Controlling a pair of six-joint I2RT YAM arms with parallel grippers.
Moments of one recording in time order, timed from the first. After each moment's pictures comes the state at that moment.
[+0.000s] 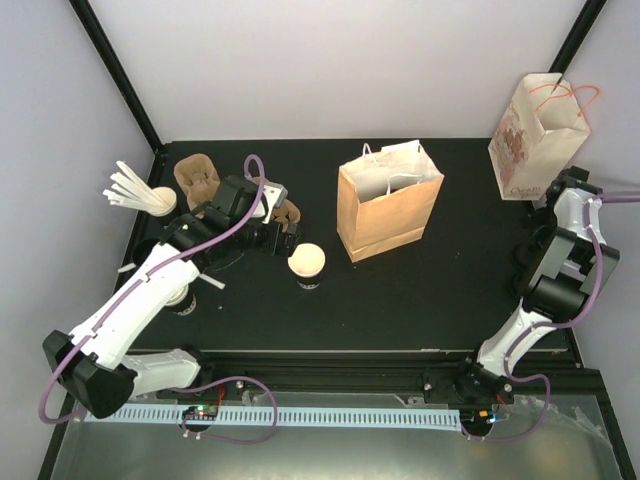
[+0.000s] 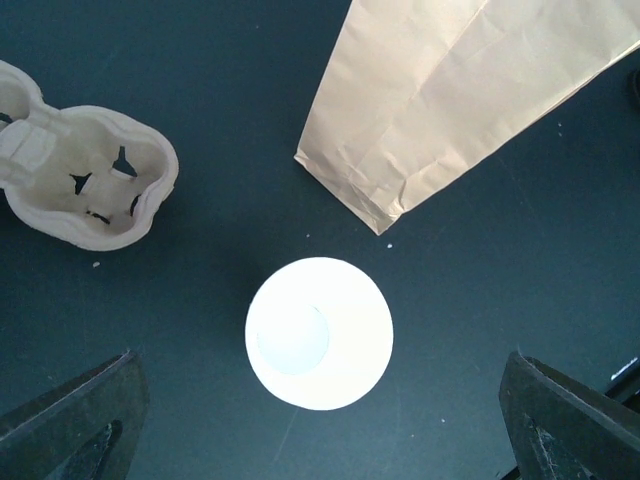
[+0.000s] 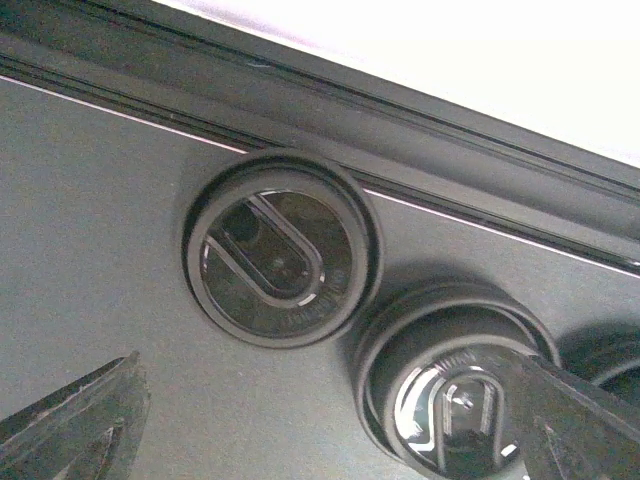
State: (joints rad) left arm -0.57 1.18 1.22 -0.82 0.12 -0.27; right arm -0.51 1.82 1.46 -1.03 0.19 0.73
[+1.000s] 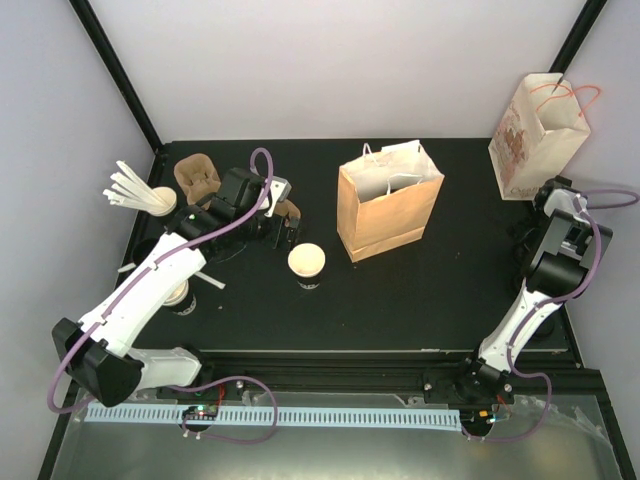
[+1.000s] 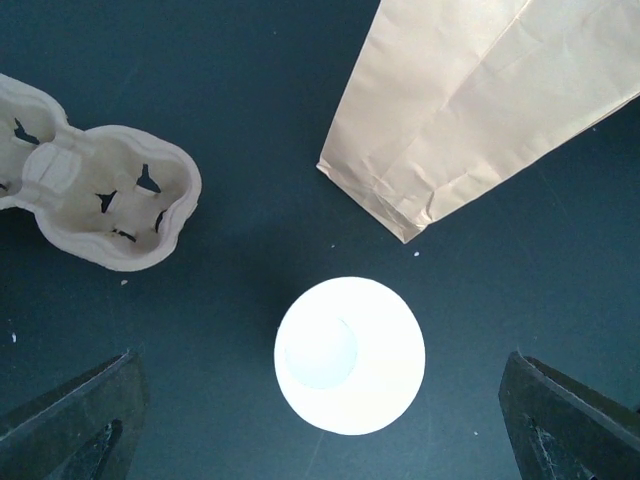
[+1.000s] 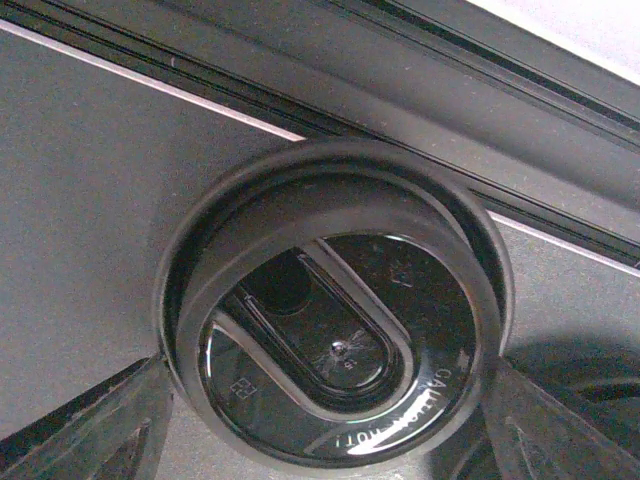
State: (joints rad) left arm -0.55 1.25 1.28 -0.83 0.10 -0.20; right arm -0.49 2.06 1.51 -0.95 0.12 0.68
